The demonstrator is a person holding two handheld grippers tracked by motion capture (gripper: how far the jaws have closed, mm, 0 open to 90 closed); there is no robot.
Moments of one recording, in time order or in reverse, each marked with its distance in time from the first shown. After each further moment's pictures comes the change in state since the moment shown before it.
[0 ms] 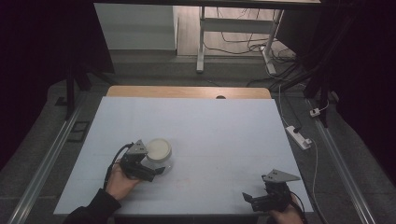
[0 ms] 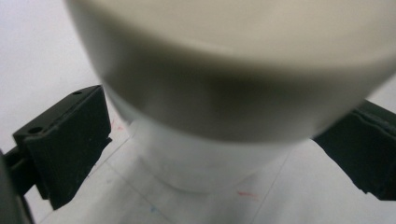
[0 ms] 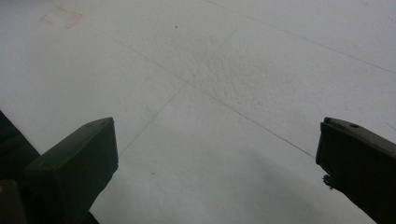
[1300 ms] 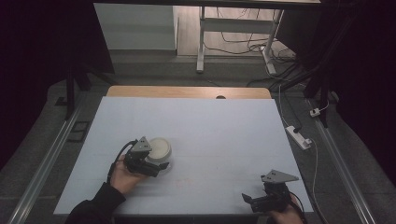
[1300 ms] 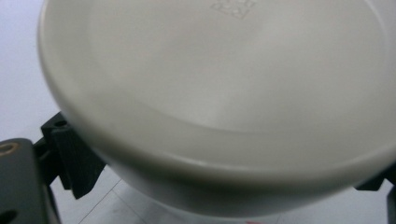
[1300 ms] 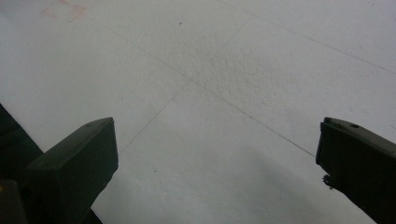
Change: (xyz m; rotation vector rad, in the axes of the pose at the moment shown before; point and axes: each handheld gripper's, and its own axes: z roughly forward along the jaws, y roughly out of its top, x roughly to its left) left arm 0.000 0.011 0.005 -0.019 0.031 0.020; right arm 0.002 0.000 0.001 0.012 0.003 -0.024
